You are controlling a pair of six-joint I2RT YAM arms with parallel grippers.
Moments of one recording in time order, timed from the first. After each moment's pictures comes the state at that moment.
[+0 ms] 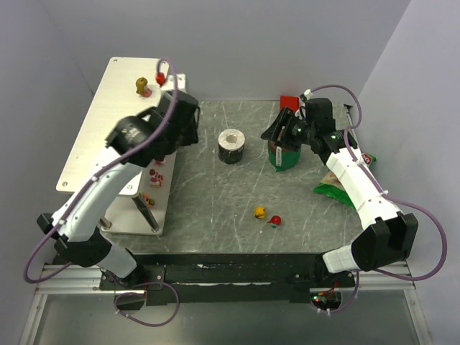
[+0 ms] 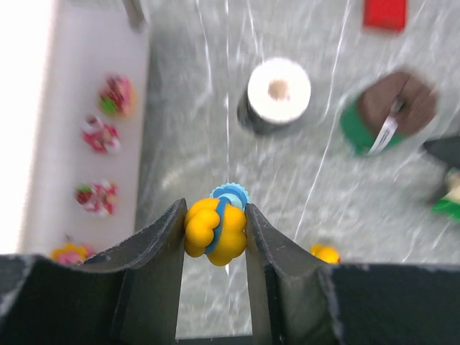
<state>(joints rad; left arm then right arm) -0.80 1.51 1.99 -1.17 -0.56 -0.60 0.25 1.39 1.37 -0.58 -0.30 0.63</state>
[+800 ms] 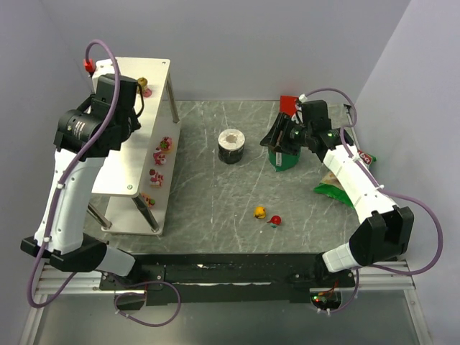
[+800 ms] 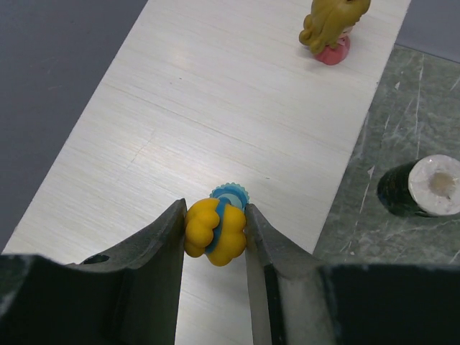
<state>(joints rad) -0.43 1.43 2.12 -1.33 -0.68 -0.46 0.25 1.44 1.37 -0.65 -0.32 0.60</state>
